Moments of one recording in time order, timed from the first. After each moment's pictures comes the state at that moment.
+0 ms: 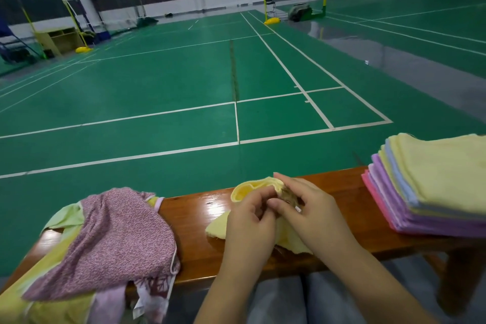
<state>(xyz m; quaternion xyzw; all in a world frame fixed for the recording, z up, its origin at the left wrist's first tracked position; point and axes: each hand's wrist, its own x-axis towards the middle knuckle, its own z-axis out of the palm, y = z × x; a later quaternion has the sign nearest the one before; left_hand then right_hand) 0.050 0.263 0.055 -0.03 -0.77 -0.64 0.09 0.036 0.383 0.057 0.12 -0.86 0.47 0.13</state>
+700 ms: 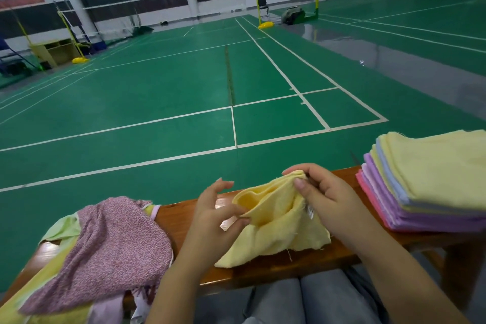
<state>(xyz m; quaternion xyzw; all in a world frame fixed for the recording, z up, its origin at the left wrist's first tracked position) 0.015 0.188 0.012 -0.20 -0.90 -0.34 0.17 0.038 0.422 0.077 0.14 -0.78 0.61 0.06</state>
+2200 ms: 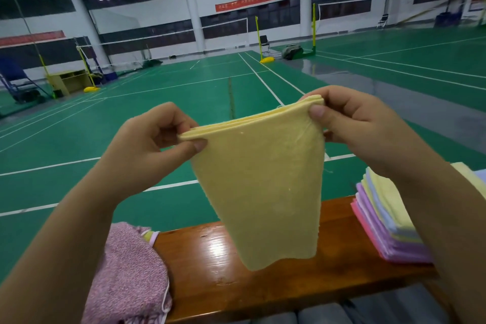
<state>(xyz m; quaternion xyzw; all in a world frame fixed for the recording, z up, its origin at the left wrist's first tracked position) 0.029 0.176 0.229 -0.30 -0.83 -0.41 0.22 0.026 0.462 0.215 0.27 -0.75 0.58 0.16</state>
